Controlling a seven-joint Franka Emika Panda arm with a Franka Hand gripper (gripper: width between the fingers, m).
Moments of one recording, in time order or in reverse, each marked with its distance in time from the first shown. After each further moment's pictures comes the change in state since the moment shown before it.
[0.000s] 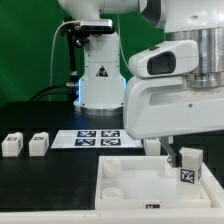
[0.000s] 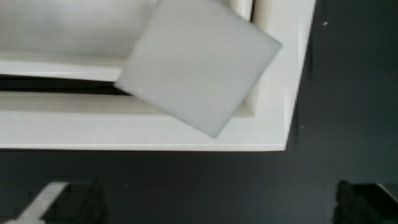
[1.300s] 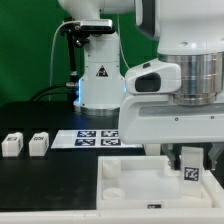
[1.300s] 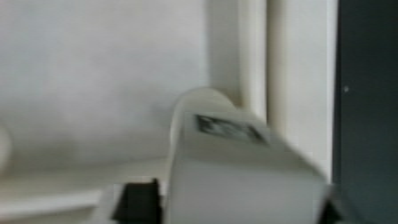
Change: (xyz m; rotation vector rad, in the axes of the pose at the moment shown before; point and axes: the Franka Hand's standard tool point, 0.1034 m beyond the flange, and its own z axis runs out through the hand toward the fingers) arm -0.037 0.004 0.023 -0.017 -0.087 0.253
